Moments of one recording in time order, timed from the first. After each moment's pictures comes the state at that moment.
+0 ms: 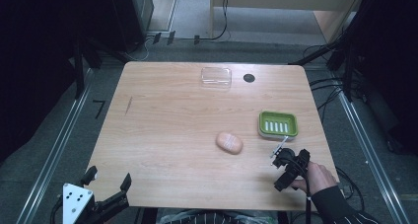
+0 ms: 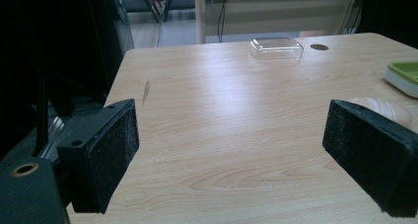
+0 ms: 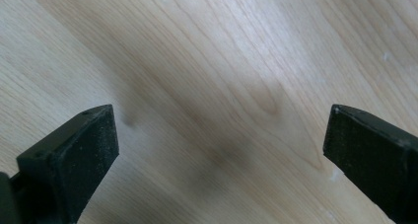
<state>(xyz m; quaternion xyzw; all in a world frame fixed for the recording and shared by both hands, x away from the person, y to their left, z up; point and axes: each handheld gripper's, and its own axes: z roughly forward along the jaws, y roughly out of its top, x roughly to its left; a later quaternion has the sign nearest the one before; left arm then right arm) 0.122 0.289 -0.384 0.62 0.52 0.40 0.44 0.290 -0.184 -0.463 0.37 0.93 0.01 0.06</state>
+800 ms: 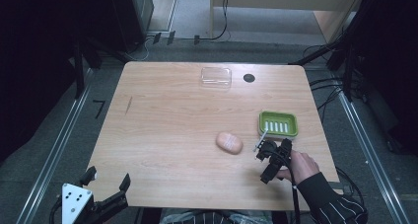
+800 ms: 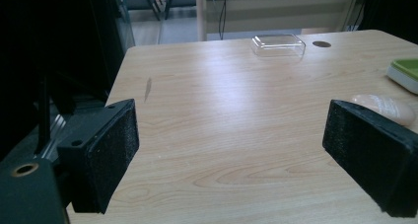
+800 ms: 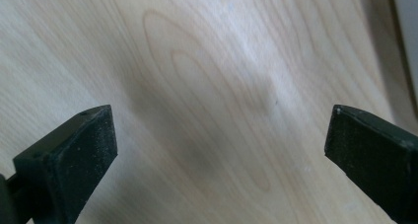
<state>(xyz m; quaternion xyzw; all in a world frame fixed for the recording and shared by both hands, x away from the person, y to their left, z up) 0.122 0.292 -0.384 0.62 0.52 0.40 0.43 0.311 -0.140 -0.454 0.31 0.95 0.02 0.07</state>
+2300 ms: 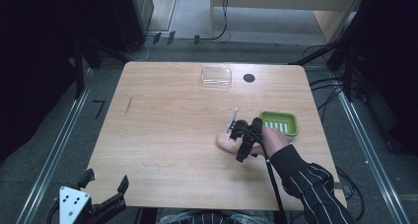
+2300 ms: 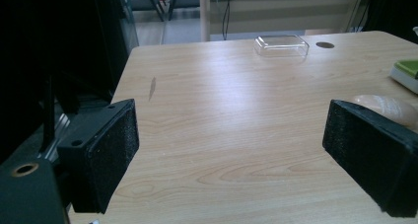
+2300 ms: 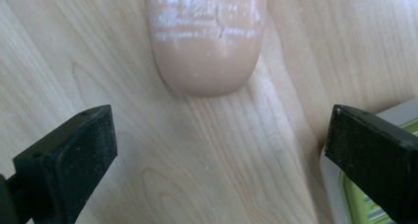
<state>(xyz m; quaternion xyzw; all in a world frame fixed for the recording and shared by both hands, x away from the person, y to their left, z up) 0.117 0.293 -0.384 0.62 0.52 0.40 0.43 0.367 -0.069 -0.434 0.24 0.97 0.04 0.08</state>
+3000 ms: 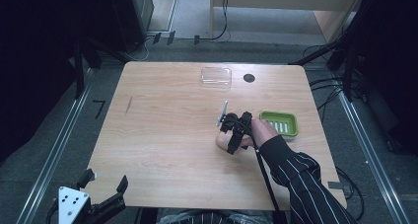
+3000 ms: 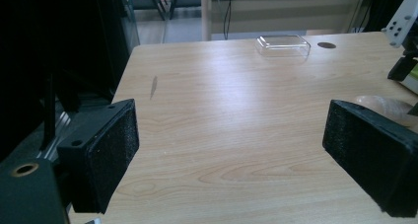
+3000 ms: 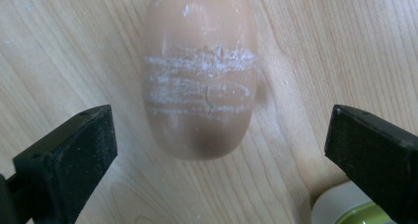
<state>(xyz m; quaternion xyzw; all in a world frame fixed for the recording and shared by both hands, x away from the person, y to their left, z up) 0.116 0.295 -0.385 0.62 0.53 0.40 0.43 0.394 -0.043 -0.438 0.23 0.97 0.04 0.05</state>
